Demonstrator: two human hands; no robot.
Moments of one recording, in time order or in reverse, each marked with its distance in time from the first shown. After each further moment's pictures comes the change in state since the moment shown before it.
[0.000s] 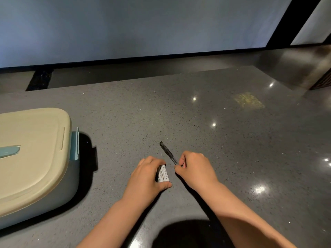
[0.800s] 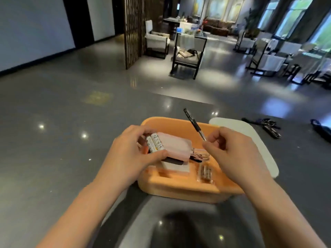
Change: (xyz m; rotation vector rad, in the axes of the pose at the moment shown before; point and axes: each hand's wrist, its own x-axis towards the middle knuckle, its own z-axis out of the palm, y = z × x) left_hand -0.086 0.363 0.099 -0.440 -0.435 0.819; right_hand -0.405 0.187 -0.197 -0.030 0.860 0.854
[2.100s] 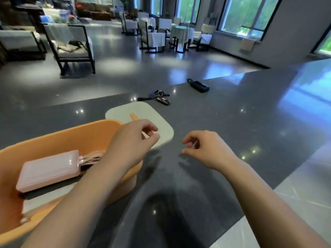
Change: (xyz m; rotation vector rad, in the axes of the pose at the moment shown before) left_hand 0.024 0.142 0.190 -0.051 -0.610 0.329; right_hand -0.093 0.173 -0.089 -0.109 -0.039 0.515
